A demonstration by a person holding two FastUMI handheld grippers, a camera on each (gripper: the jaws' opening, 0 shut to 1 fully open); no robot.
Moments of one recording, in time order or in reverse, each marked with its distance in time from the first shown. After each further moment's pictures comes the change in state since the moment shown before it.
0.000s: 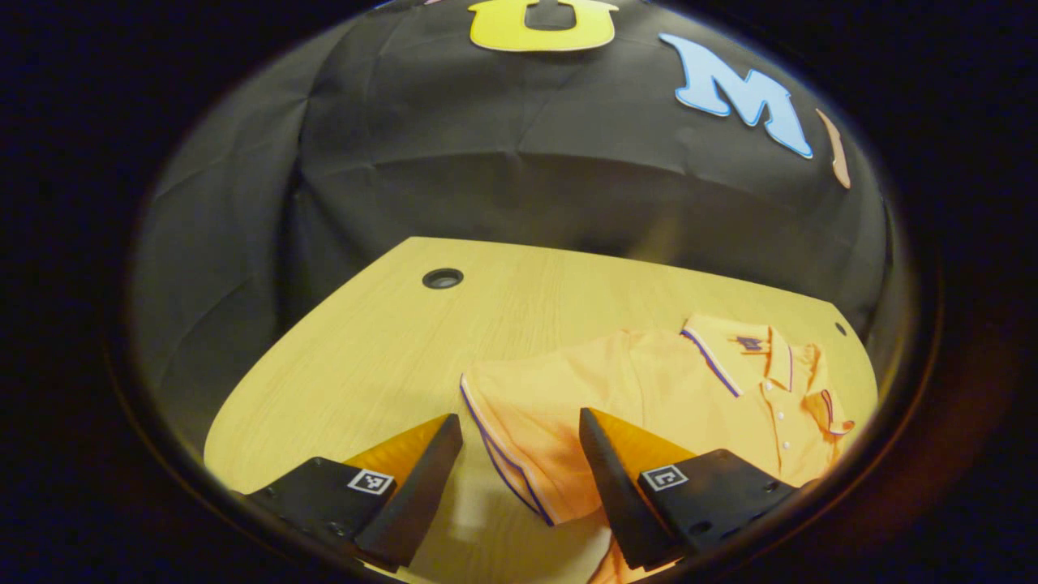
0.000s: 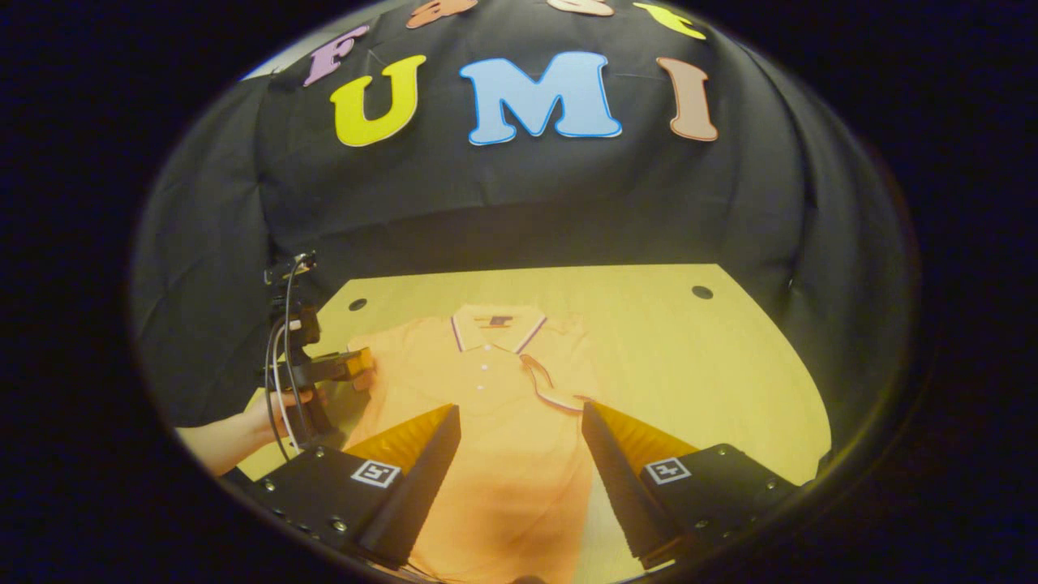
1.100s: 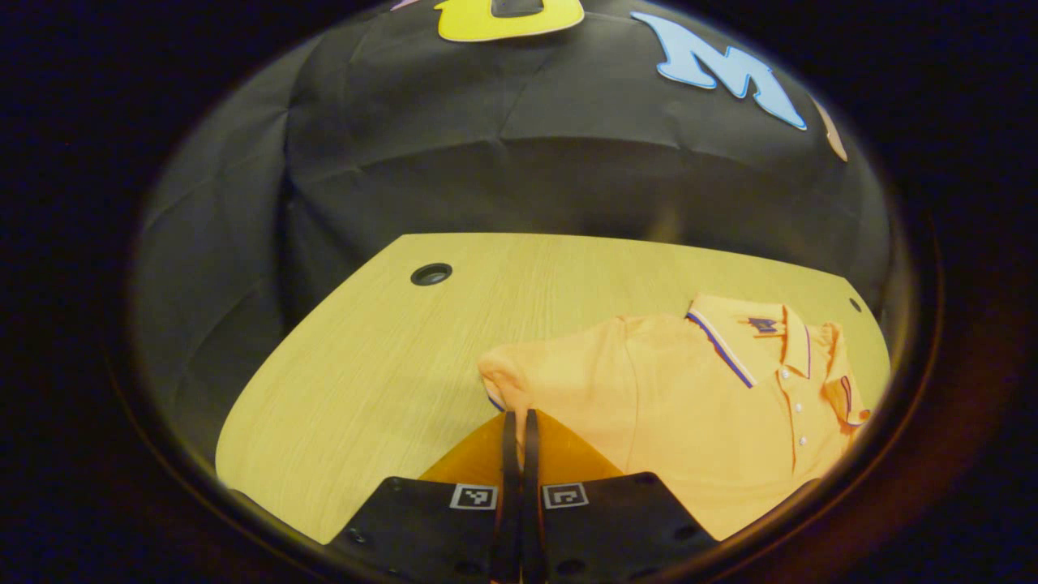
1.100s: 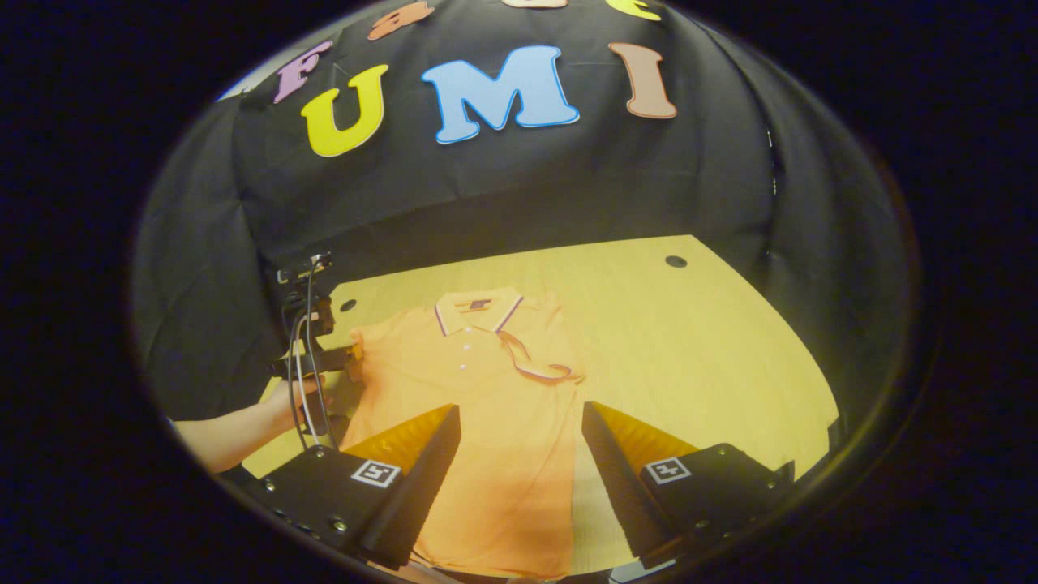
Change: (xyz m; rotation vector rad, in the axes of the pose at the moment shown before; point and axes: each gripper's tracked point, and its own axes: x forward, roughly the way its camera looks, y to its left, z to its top) left arm 0.006 -0.018 0.000 0.086 0.021 0.058; right arm -0.030 -0.035 -0.020 0.082 0.025 -0.024
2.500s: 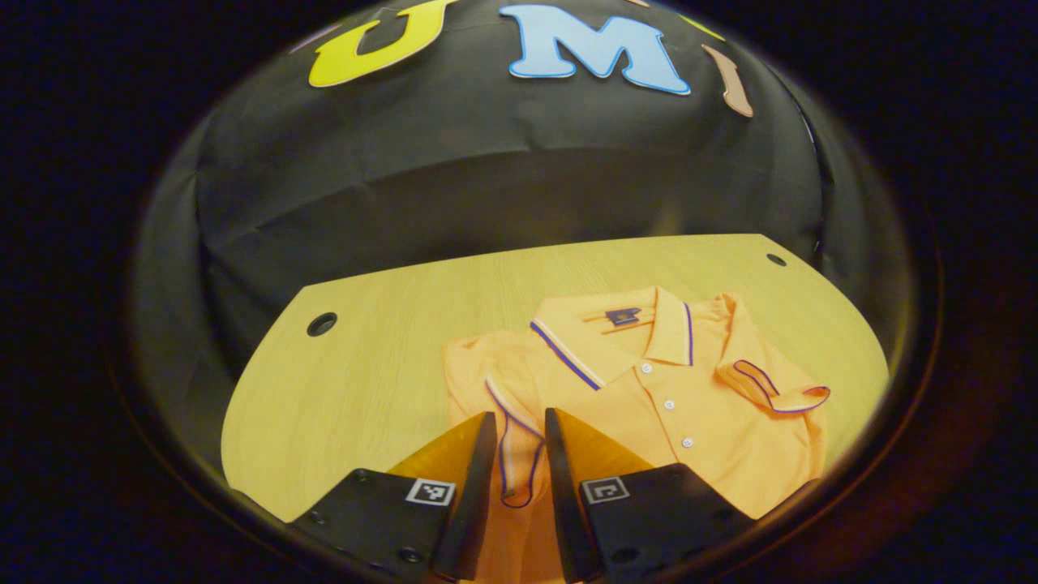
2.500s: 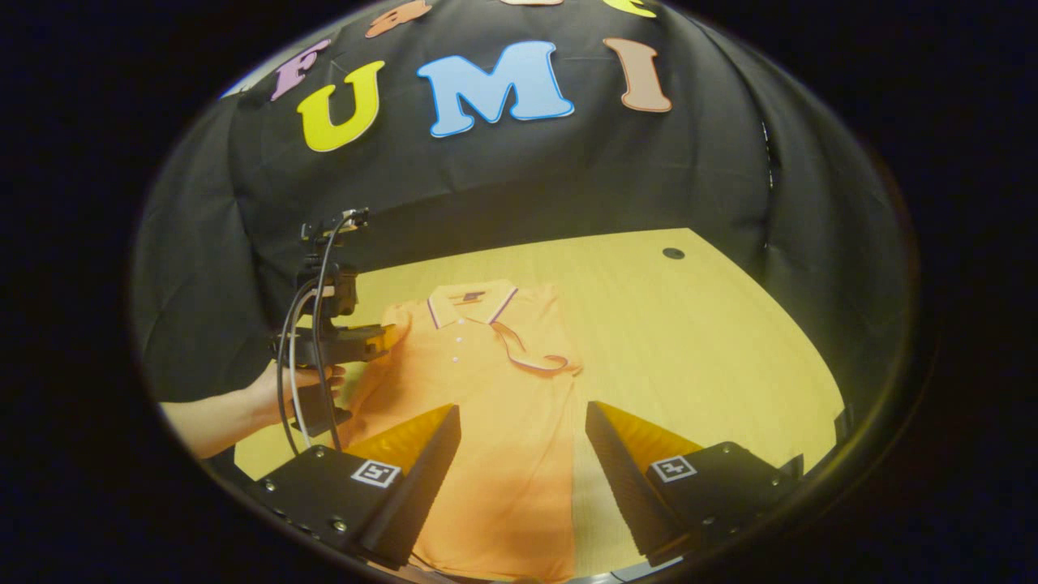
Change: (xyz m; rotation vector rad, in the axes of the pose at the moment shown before) left arm -0.047 -0.133 0.002 0.201 0.002 -0.260; right arm 0.017 -0.005 -0.017 -0.022 0.002 -0.019
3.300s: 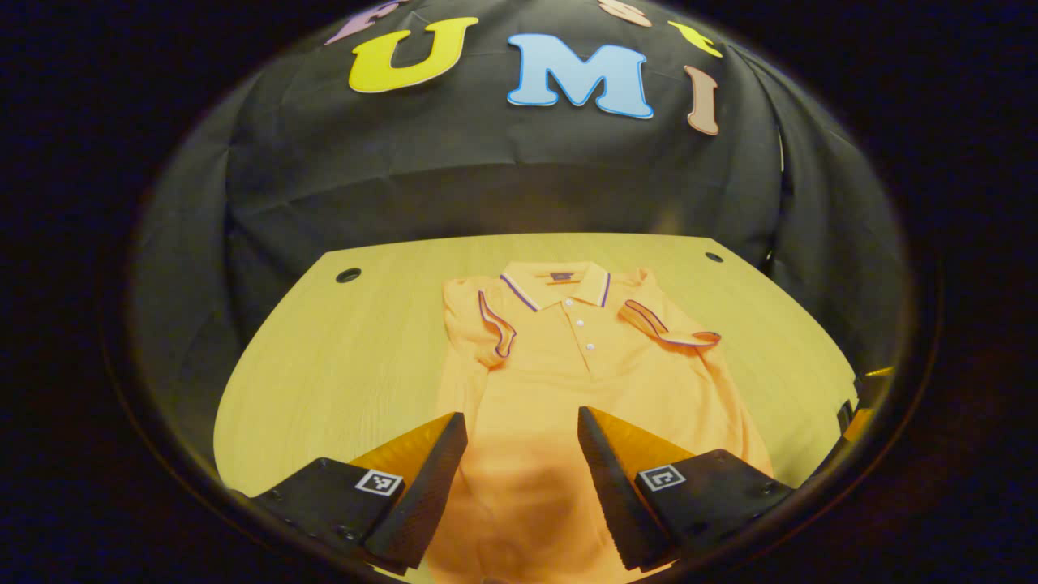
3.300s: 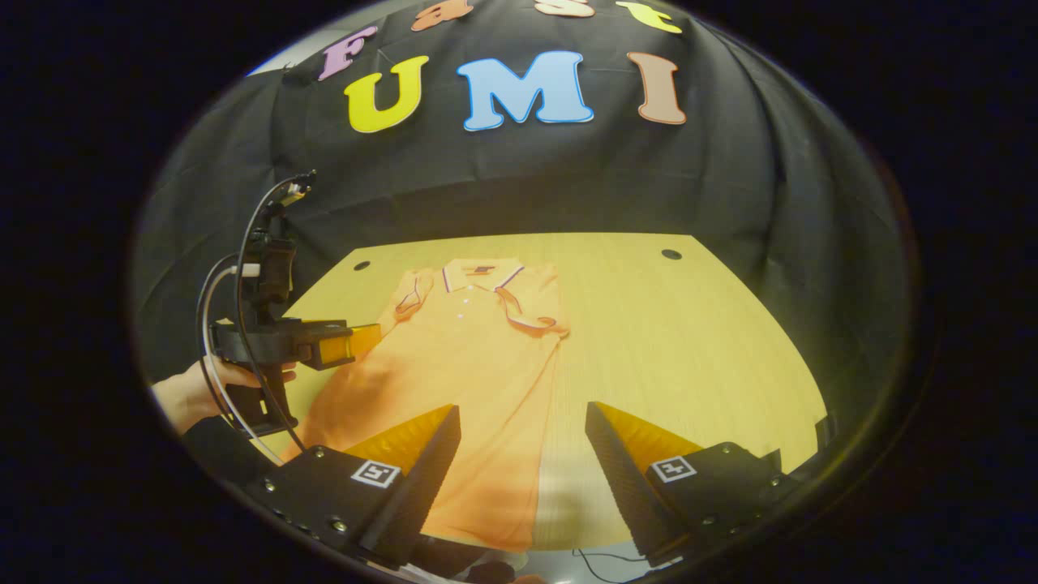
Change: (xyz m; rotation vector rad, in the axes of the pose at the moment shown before) left arm -0.179 -0.036 -0.080 -0.059 -0.002 -0.031; right arm -0.066 -0.015 -0.069 -0.111 0.010 0.064
